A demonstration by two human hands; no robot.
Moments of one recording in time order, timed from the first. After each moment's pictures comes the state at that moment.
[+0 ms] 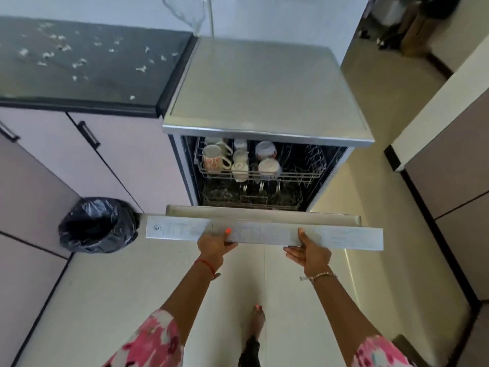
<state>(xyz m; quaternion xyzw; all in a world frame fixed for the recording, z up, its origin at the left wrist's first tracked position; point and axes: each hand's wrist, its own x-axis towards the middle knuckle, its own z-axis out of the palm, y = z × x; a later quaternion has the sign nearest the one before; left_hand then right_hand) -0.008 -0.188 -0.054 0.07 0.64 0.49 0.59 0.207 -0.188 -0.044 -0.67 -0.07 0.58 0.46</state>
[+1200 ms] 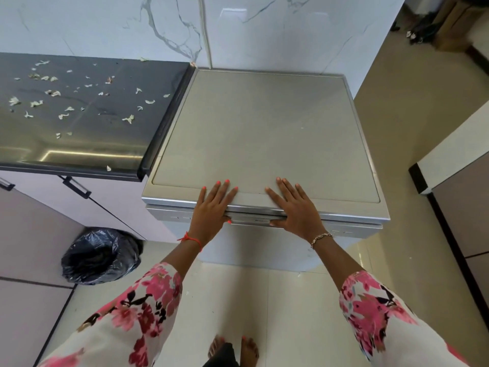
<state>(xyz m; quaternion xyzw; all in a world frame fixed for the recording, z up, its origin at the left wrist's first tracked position) -0.036 0.055 0.023 0.79 0.61 0.06 -0.04 0.213 0.101 0.024 -0.45 -0.89 -0.04 0.04</state>
